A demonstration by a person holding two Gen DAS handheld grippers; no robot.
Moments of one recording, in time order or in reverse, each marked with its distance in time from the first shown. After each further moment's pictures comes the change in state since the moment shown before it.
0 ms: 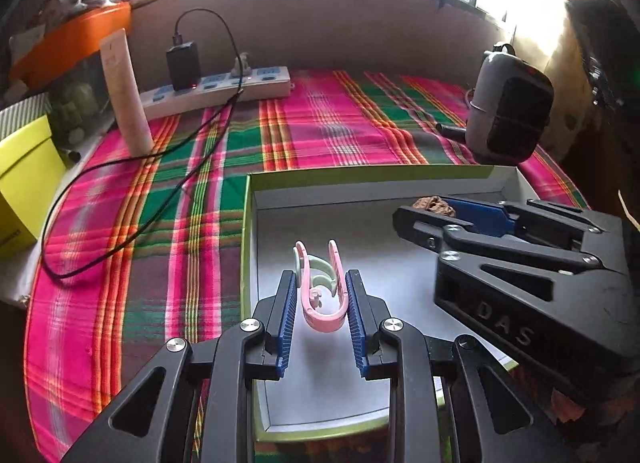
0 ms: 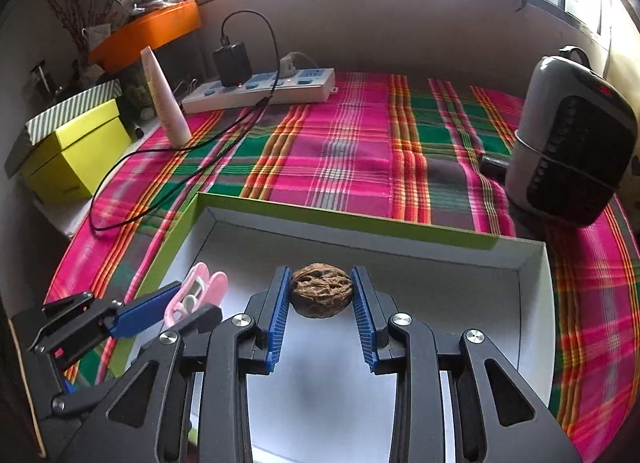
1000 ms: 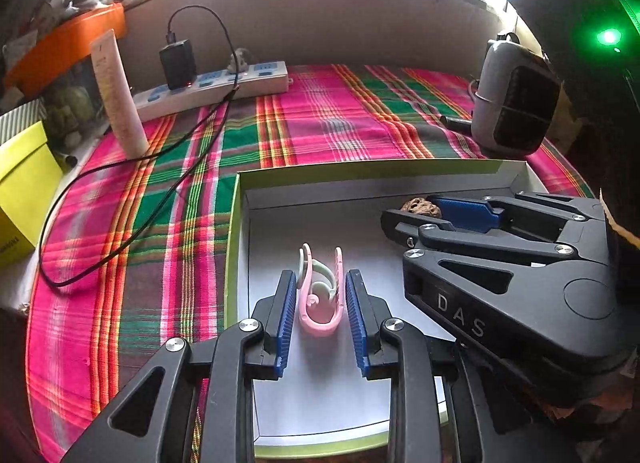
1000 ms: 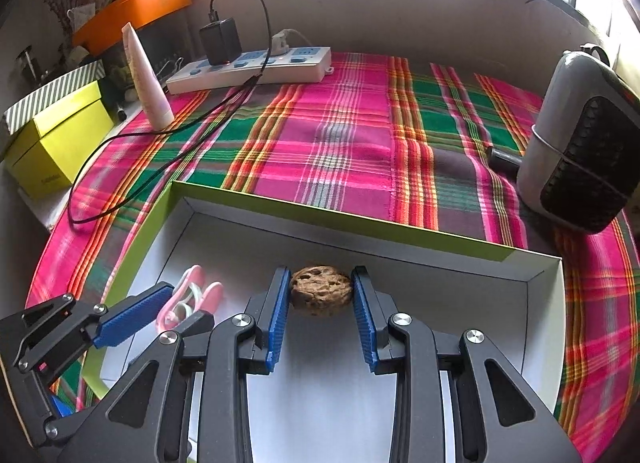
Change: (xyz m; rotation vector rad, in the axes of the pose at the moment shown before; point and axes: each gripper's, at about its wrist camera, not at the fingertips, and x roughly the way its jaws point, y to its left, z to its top) left arm 0.013 -0.002 0.003 0.020 0.022 0.010; right arm 0.022 0.000 0.004 -0.010 0.069 -0.038
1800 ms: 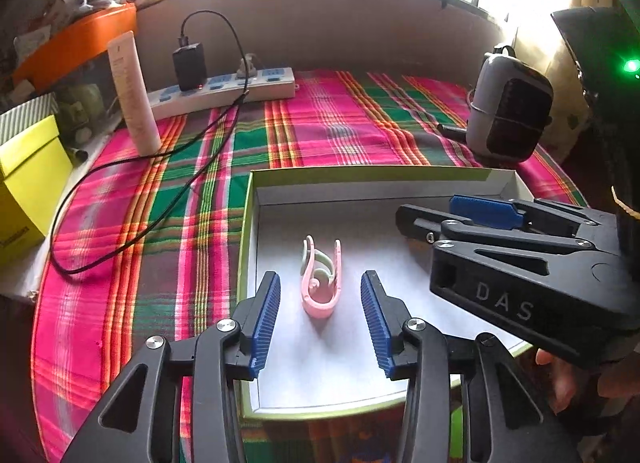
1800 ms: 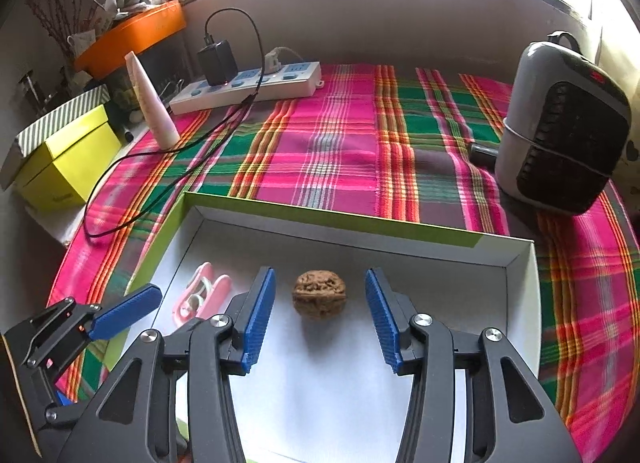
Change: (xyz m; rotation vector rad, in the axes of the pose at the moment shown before) left arm -0.021 0.004 -0.006 -0.023 -0.016 -0.001; right arm -0.027 -0.008 -0.009 0.067 -0.045 0.027
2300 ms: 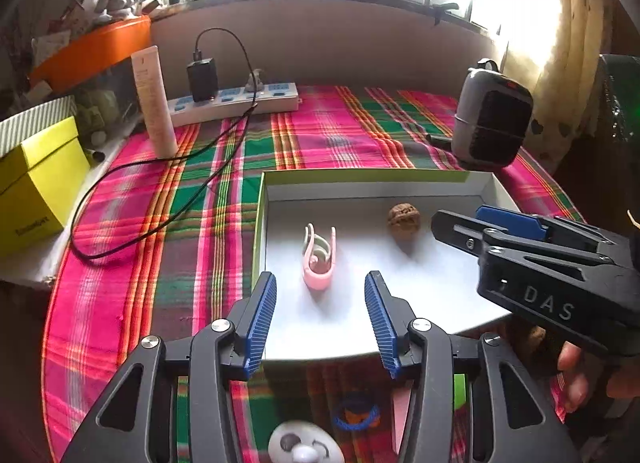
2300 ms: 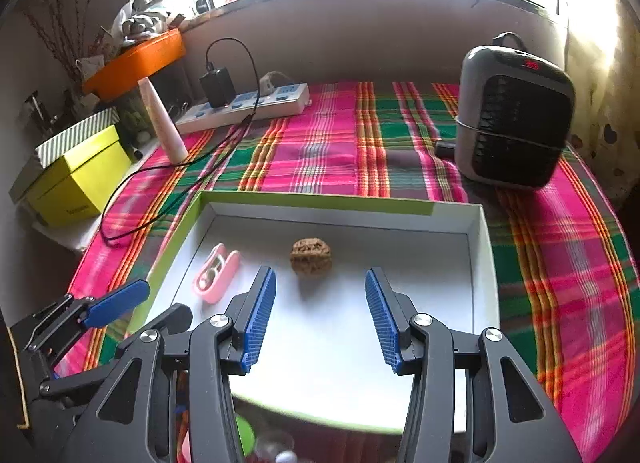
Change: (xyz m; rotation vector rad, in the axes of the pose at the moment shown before) left arm -0.036 -0.001 -0.018 -0.008 -0.047 -0.001; right arm -0.047 -0.001 -0.030 0.047 -0.080 -0.011
